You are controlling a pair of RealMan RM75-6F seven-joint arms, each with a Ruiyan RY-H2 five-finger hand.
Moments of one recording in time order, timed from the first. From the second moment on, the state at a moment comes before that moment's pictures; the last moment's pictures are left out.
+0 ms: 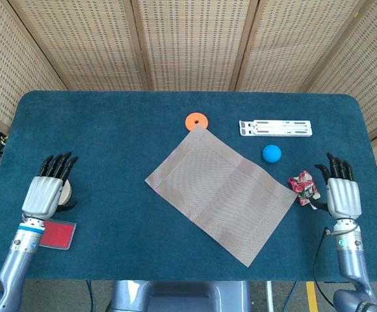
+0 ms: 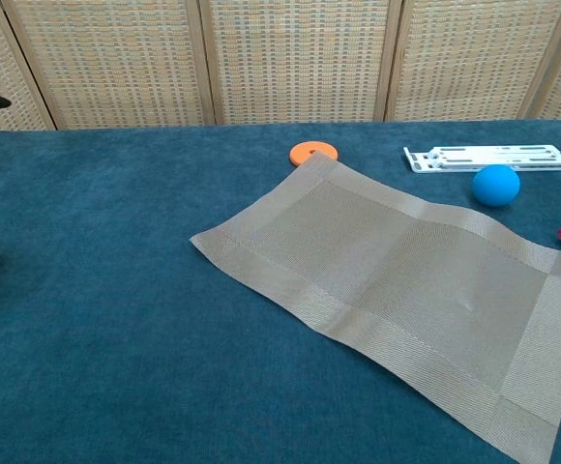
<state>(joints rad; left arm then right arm) -0.37 -1.32 -0.14 -1.62 1.37 1.27 0.31 0.29 -1.38 0.21 -1.36 -1.24 1.29 -0.08</state>
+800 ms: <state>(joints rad) -0.69 -1.56 -0.24 -1.31 1.26 0.98 0.49 0.17 -1.21 0.21 -1.46 -1.32 1.39 0.27</state>
